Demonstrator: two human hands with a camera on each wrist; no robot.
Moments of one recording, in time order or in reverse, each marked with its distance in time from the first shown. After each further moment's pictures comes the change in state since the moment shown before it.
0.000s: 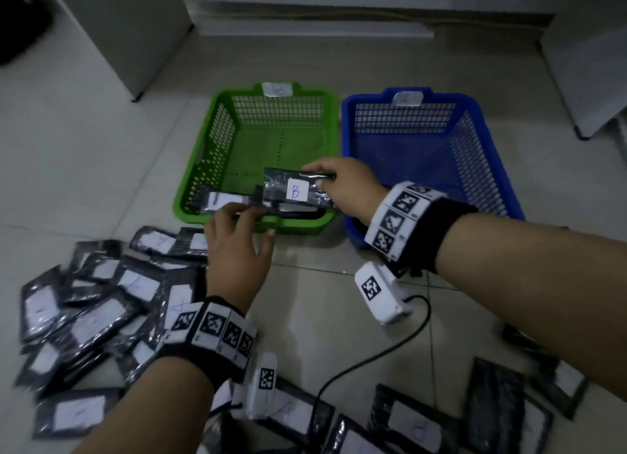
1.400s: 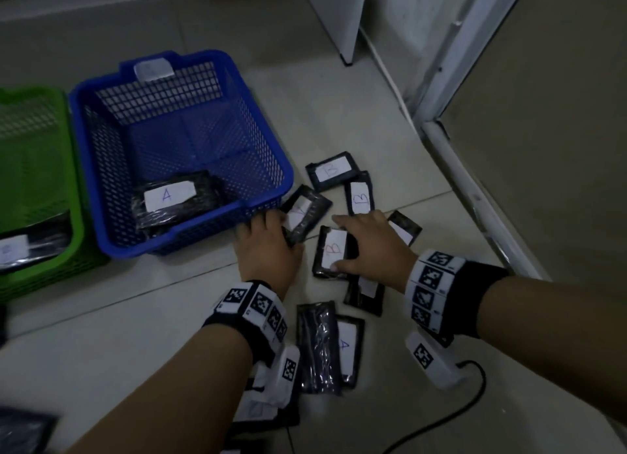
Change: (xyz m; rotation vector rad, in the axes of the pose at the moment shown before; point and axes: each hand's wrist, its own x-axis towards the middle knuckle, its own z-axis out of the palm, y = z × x) left_hand -0.090 0.257 0.166 0.048 -0.573 0.277; right_hand -0.256 0.226 -0.135 -0.440 0.091 0.438
